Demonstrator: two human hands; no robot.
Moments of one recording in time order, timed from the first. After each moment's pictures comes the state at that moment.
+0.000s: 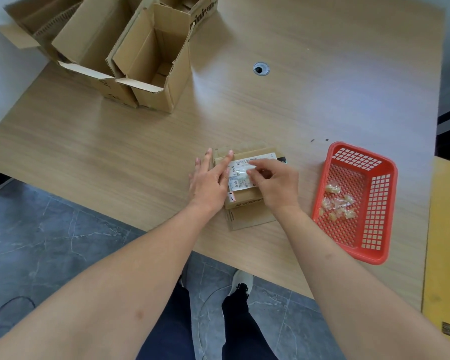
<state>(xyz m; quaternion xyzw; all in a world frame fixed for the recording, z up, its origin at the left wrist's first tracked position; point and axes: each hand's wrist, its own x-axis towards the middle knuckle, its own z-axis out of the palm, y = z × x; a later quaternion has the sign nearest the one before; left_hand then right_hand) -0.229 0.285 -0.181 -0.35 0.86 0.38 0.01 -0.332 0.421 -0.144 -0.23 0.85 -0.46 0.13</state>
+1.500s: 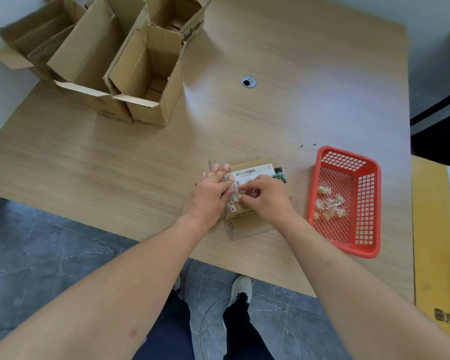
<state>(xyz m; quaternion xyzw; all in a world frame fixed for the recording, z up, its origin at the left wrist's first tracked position) -0.216 0.277 -0.189 -0.16 0.92 0.36 -0.07 -0.317 0.426 -0.131 -0.28 0.89 -0.30 0.23</state>
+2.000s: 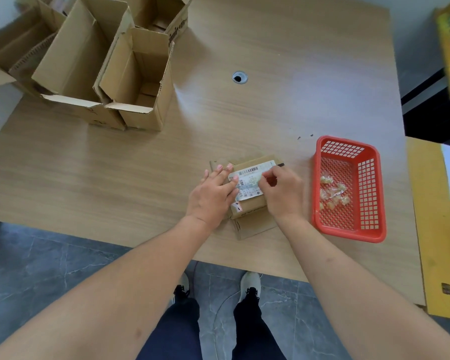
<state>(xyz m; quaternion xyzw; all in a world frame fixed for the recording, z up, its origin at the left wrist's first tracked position) -0.216 0.265 -0.193 -0.08 0.96 0.24 -0.11 -0.309 0.426 -0.147 -0.14 0.94 -0.32 0.03</state>
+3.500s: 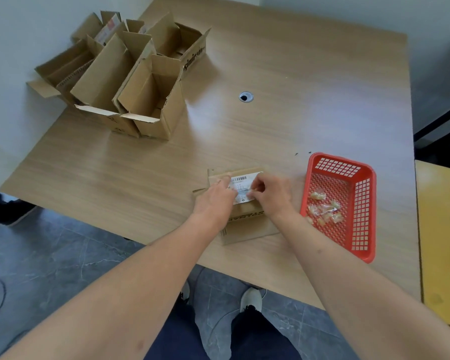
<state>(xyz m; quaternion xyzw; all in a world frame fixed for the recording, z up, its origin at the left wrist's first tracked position) -0.239 0.325 -0.109 -0.23 0.94 0.15 0.19 -0.350 0.449 -0.141 -0.24 0.91 -0.30 0.18</state>
